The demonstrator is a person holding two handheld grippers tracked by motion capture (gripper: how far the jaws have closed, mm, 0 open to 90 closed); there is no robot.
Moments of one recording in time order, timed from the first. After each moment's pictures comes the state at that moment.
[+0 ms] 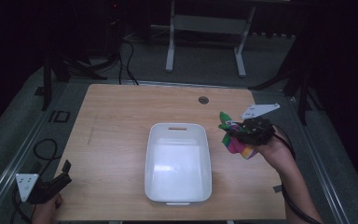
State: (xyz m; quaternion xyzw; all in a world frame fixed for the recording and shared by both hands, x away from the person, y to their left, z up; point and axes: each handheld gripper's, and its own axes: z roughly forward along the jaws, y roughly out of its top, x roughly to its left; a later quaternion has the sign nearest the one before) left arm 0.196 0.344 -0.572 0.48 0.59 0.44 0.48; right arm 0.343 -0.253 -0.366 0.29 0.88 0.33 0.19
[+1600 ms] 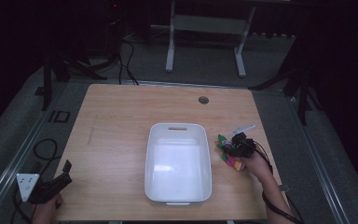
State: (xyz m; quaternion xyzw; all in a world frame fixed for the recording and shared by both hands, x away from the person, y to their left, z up) left arm 0.197 0.343 -0.572 0.48 0.58 0.45 0.47; right arm 0.400 -0.272 -0.532 0.39 0.88 0.26 0.13
